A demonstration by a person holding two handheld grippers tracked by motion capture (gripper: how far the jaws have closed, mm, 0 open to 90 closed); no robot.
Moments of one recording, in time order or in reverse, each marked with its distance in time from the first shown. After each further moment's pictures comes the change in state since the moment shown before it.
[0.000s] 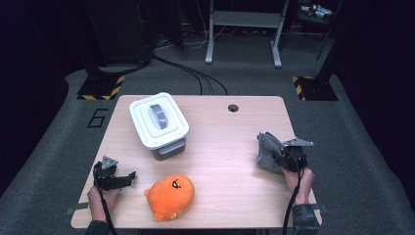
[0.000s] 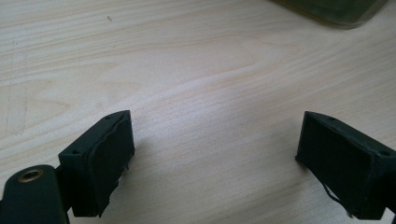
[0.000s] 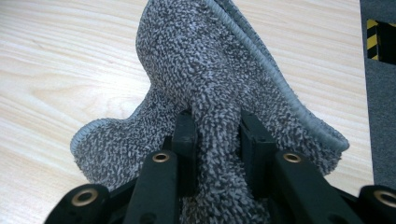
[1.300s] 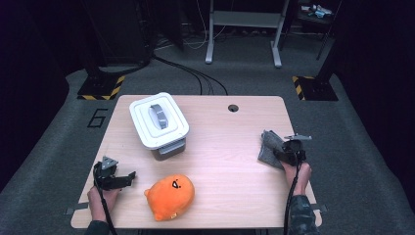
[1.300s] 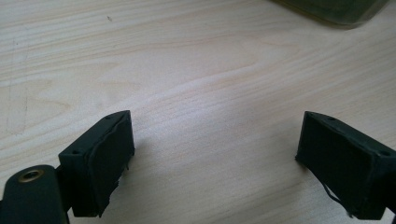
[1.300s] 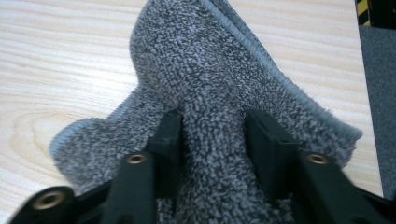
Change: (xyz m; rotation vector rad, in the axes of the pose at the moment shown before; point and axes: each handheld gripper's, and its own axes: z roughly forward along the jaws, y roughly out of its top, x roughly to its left) left arm 0.000 0.000 -0.001 0.006 -0.003 0.004; right arm -0.030 -0.003 0.047 0.062 -0.053 0.115
